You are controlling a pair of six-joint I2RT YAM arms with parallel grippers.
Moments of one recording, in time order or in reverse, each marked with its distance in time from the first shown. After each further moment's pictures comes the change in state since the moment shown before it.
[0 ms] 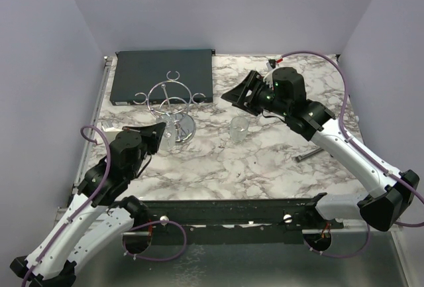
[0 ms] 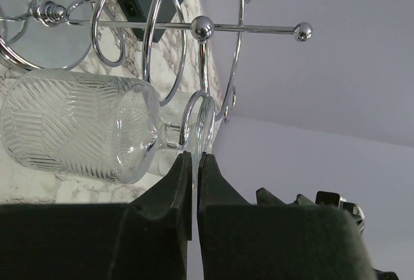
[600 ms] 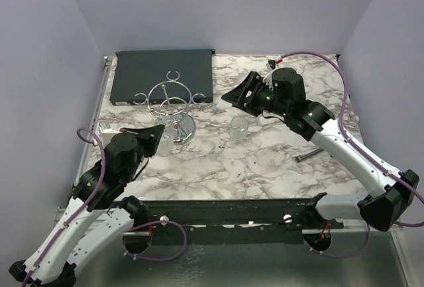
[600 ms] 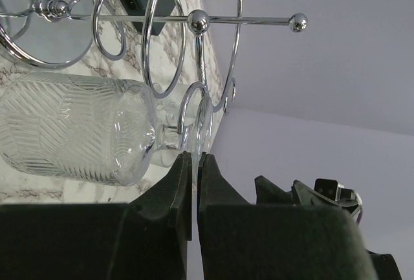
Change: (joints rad) left arm 0.000 -0.035 0.017 -0.037 0.022 0.029; right arm 0.000 0.000 -0.008 0.000 0.000 0.000
